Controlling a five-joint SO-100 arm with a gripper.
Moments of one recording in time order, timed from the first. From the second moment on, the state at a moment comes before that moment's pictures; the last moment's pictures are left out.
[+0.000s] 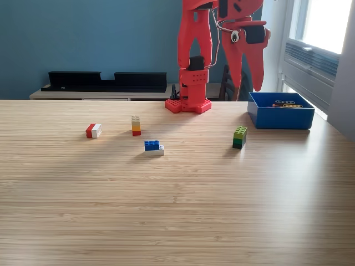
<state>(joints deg) -22.6 90.7 71.2 96.8 1.3</state>
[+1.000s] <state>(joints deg) -2.2 90.7 74.4 91.1 2.1</state>
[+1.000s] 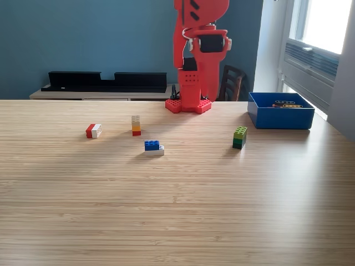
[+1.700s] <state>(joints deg) 22.6 91.0 82.6 88.9 21.3</state>
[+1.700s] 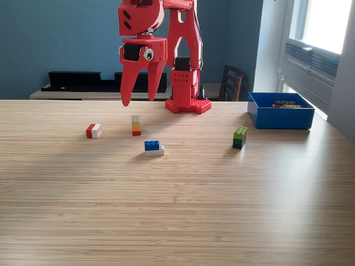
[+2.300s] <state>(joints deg) 29.7 91.1 96.9 87.7 28.1</state>
